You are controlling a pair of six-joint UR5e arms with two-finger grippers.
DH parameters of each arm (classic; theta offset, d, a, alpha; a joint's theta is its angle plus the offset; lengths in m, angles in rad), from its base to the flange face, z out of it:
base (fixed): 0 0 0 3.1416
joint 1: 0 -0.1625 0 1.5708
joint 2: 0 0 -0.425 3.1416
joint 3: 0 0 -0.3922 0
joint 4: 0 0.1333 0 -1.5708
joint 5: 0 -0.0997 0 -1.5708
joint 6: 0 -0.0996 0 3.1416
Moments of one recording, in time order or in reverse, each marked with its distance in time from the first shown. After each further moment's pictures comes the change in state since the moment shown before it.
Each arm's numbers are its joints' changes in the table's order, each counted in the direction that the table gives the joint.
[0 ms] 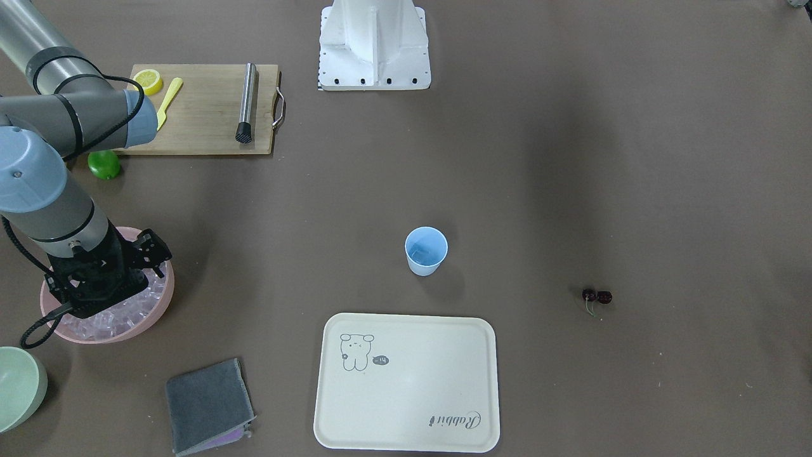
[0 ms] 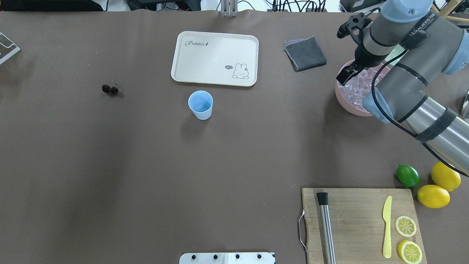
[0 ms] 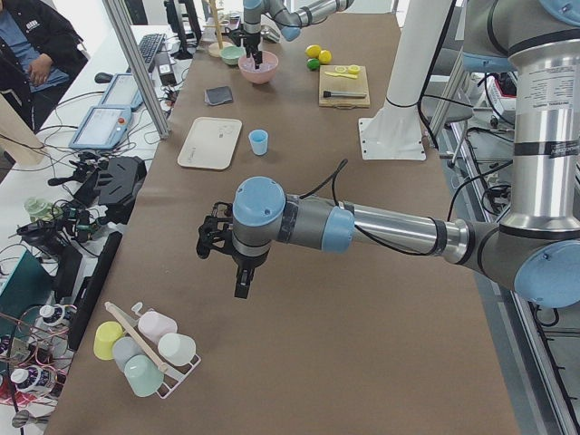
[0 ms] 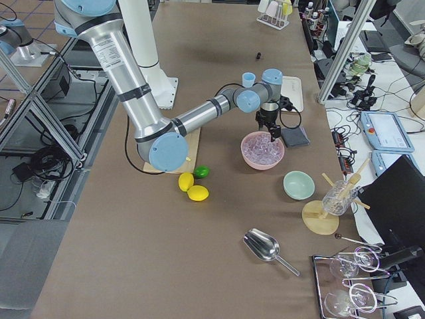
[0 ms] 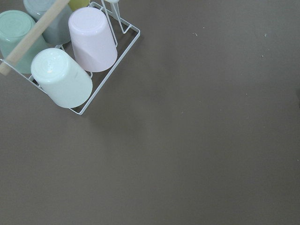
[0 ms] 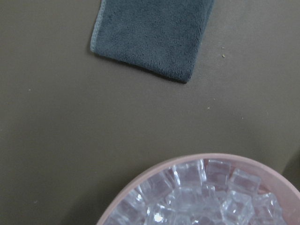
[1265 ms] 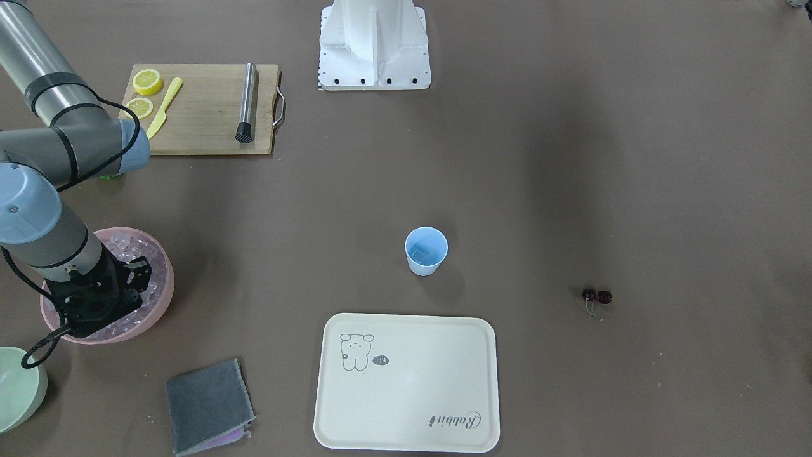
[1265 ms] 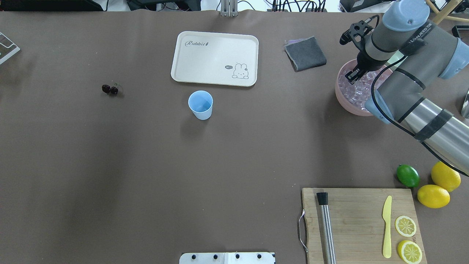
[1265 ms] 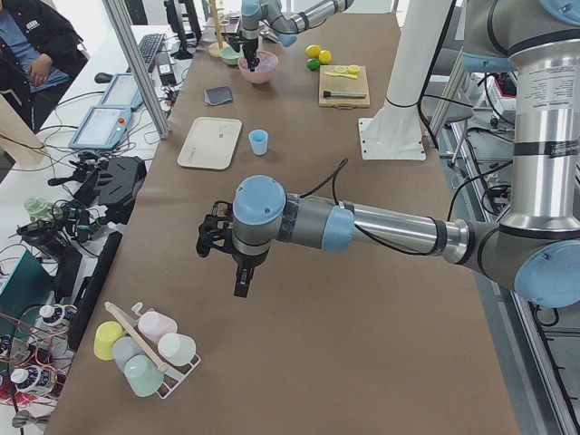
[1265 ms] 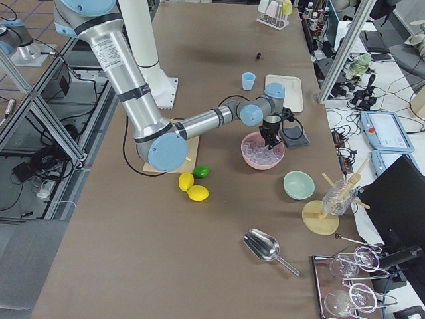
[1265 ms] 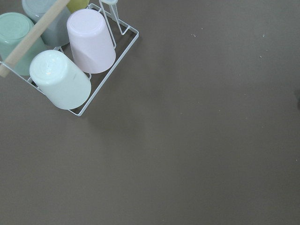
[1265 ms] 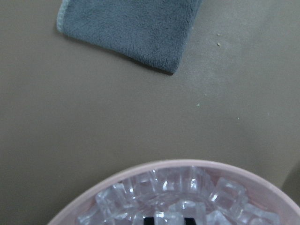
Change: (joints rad) left arm 0.000 0.000 -0.002 -0.003 0.001 -0.001; right arm -0.018 0.012 -0.081 0.080 -0.019 0.035
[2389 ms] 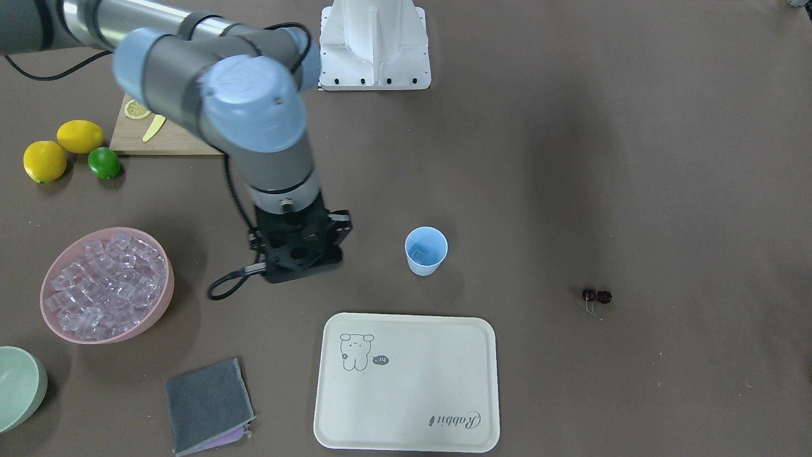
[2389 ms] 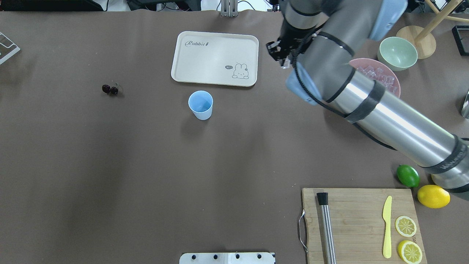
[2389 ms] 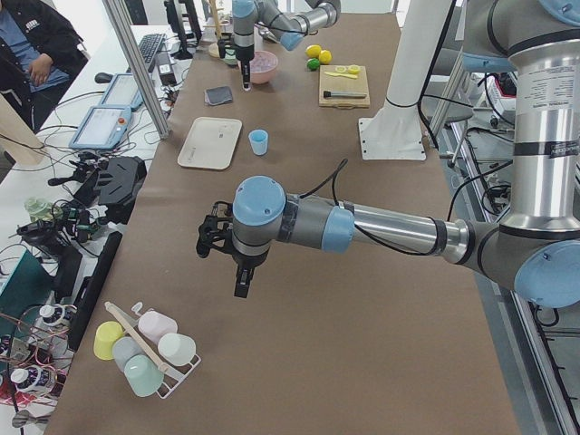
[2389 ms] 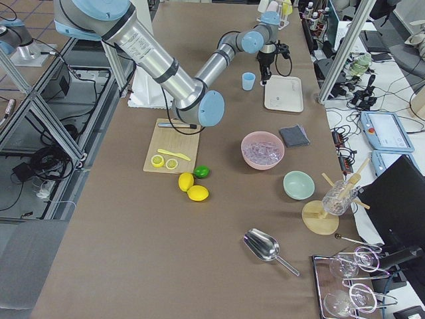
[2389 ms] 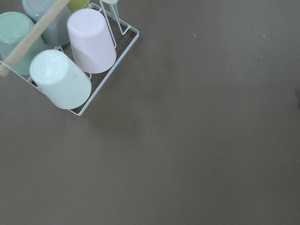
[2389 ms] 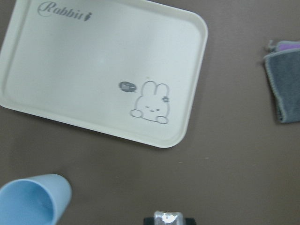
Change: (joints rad) left arm 0.000 0.000 0.002 0.001 -0.001 0.002; right arm 0.227 -0.537 -0.060 -0.325 0.068 -0.686
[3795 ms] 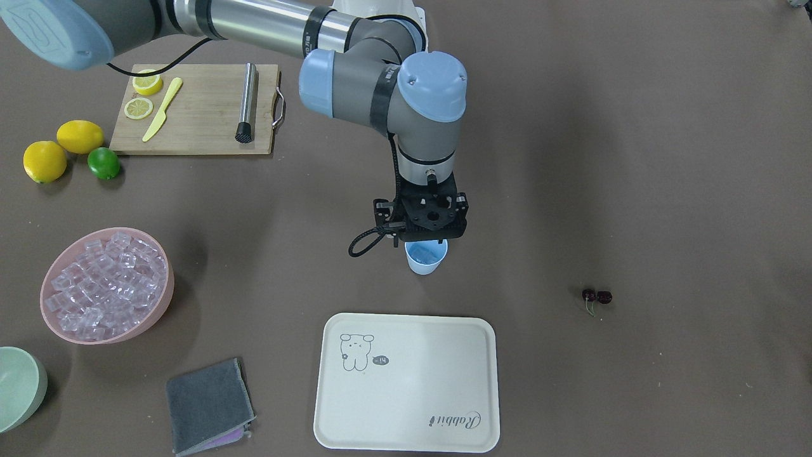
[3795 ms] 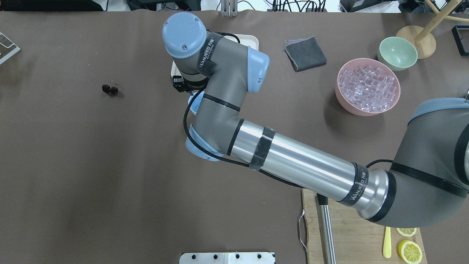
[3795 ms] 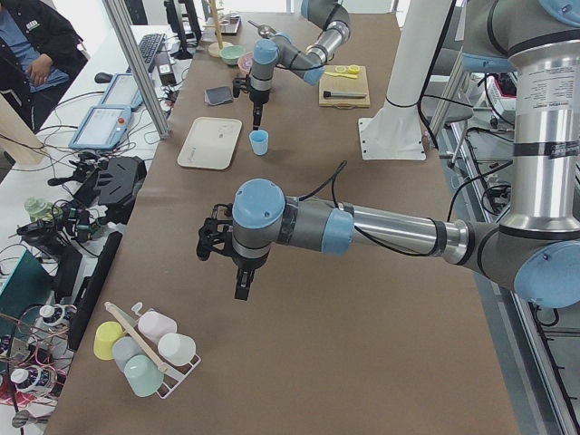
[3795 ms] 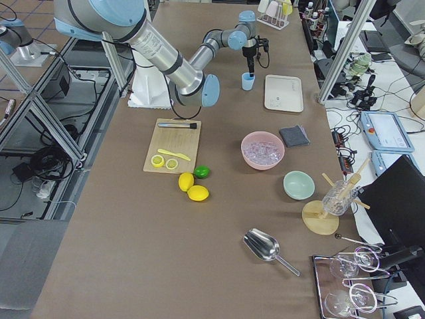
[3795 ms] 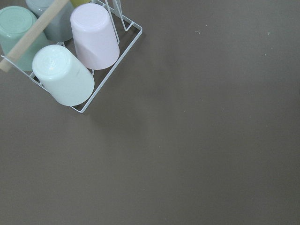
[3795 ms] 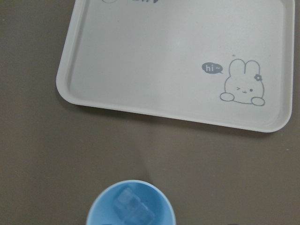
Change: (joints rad) left arm 0.000 0.000 0.004 0.000 -0.001 -0.001; right arm 0.168 -0.048 -0.107 0.165 0.201 -0.215
